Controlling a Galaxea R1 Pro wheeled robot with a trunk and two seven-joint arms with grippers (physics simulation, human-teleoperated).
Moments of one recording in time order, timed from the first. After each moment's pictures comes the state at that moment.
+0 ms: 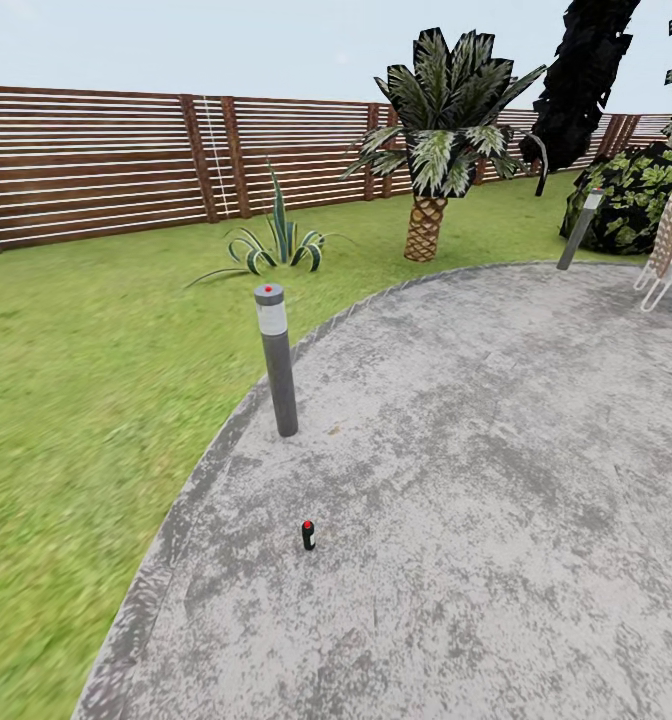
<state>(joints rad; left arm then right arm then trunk) -0.16 0.08 0.23 -0.30 0.00 -0.43 0.01 -0.03 -0.03 -0.17 -0.47 0.07 -0.37 -0.11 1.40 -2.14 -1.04</state>
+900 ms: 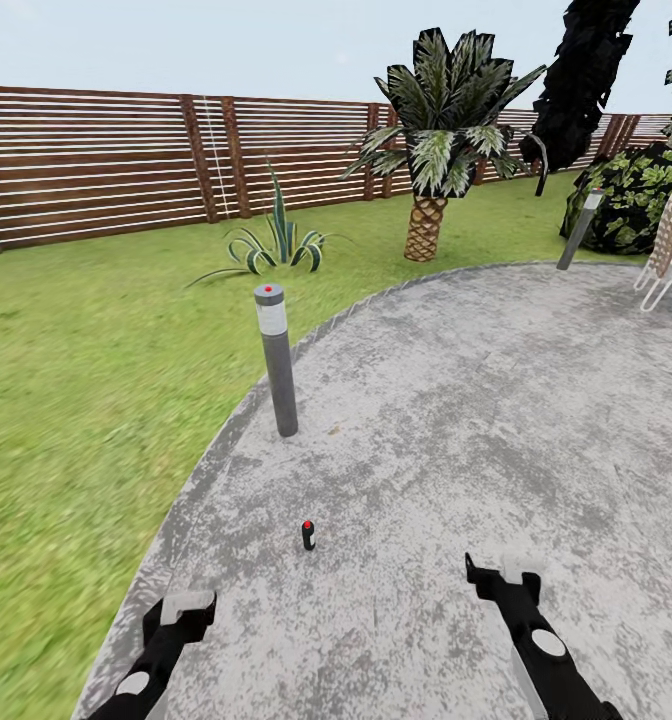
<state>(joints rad) -0.46 0.06 0.15 -0.31 -0.09 -0.40 0.01 -0.34 -0.04 -0.17 -0.82 0.07 -0.11 -0.02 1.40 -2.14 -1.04</state>
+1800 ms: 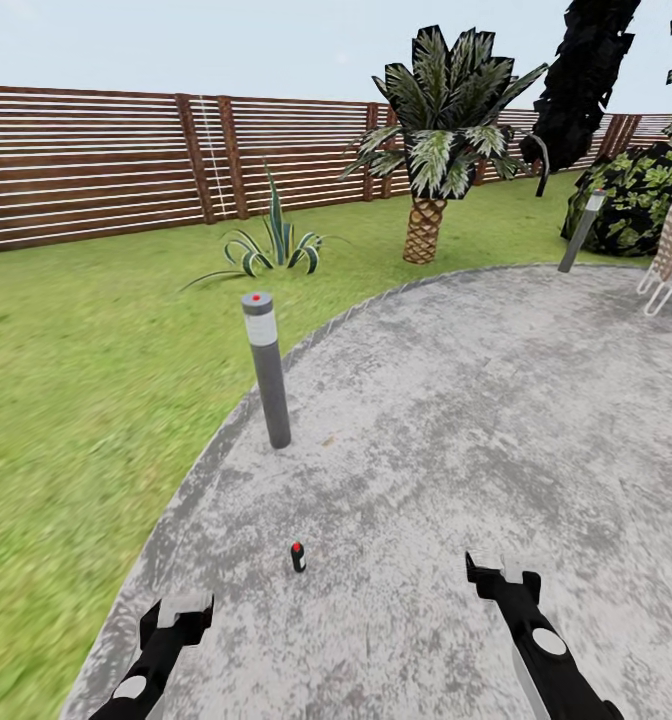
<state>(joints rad) -0.45 0.06 0.15 -0.31 -0.09 -0.41 0.01 -0.34 -0.04 -0.17 -0.82 0.07 -0.10 -0.01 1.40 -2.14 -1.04</state>
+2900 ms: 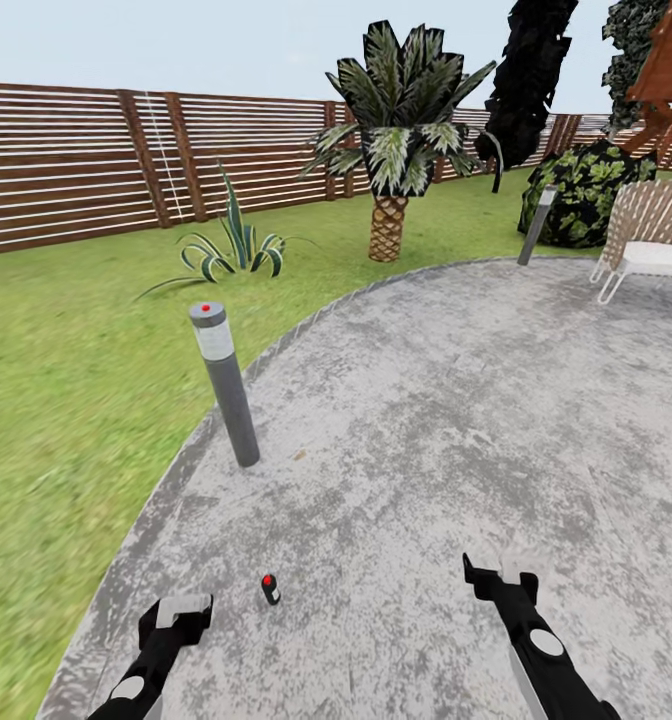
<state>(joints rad) -0.45 0.07 0.15 -0.31 -0.09 -0.41 0.00 -0.34 -0.03 -0.17 -0.82 0.07 -0.10 -0.01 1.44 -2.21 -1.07</state>
